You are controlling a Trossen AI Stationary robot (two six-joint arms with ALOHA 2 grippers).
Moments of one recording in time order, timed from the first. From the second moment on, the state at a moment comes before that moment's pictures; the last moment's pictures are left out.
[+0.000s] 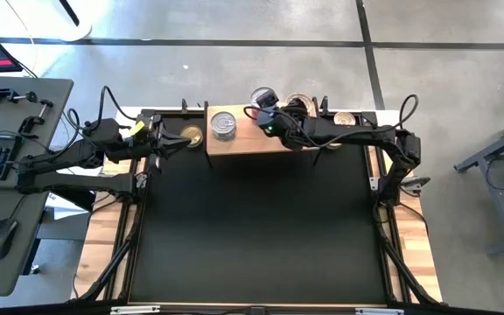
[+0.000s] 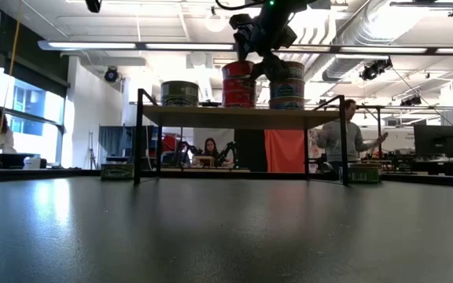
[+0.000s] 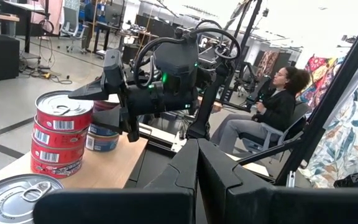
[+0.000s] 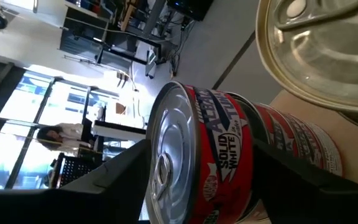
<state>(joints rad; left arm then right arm) 0.15 0.61 0.81 -0.18 -0.03 -0.28 -0.21 1.78 1.56 -0.40 0.92 1.72</state>
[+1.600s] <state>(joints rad) 0.15 0.61 0.81 -0.15 -0.05 -0.25 -0.24 1.68 1.56 -0.50 0.70 1.62</state>
